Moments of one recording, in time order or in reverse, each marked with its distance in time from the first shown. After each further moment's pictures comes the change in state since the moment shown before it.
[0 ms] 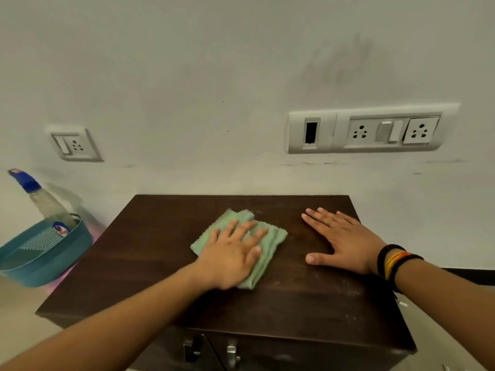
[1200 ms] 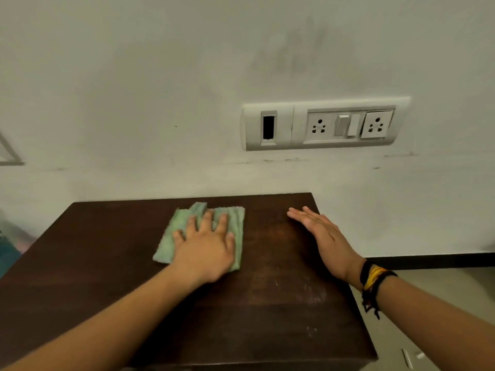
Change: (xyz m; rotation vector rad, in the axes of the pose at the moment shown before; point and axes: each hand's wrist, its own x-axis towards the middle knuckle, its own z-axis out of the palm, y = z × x) left_hand 0.053 0.038 0.007 -0.017 0.059 -0.276; right_hand -0.010 0.019 0.042 0.778 0.421 0.170
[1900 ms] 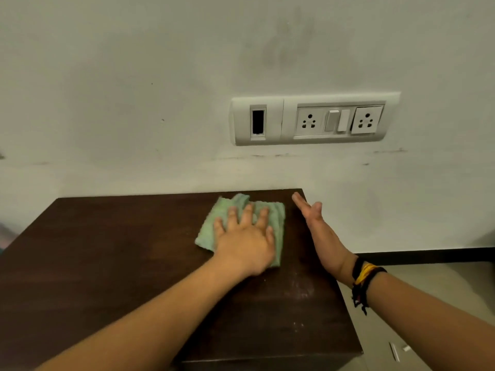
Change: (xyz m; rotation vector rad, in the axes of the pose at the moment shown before) left_hand 0.002 0.093 0.005 -0.027 -0.016 0.189; right_hand -0.004 -0.001 -0.005 0.409 0.054 0.138
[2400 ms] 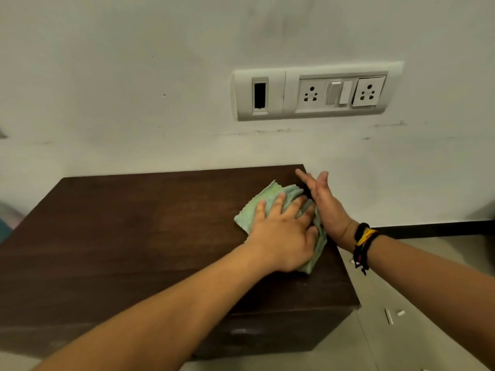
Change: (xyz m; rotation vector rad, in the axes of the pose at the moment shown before) left_hand -0.032 0.043 0.007 0.018 -0.020 0.345; right_hand 0.004 -0.012 -0.003 0.156 0.050 0.065
